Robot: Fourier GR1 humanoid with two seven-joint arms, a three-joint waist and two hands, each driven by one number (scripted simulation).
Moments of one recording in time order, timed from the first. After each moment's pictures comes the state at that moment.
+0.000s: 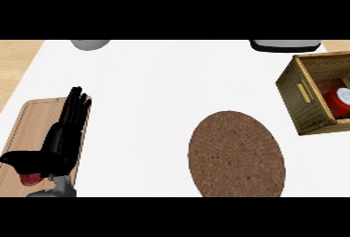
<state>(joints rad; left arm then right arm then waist) -0.02 0.06 0.01 -1.70 0.03 0.09 0.04 -0.47 -0.79 -0.47 -0.72 0.45 0.17 -0.53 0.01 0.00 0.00</state>
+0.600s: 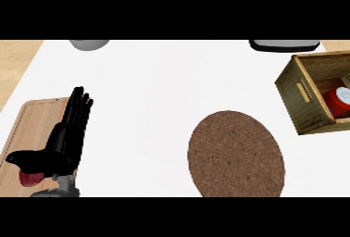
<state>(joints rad) -0.02 0.04 0.00 -1.70 0.01 0.11 0.04 -0.49 -0.90 -0.61 -0.73 0.33 0.15 -0.49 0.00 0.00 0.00</state>
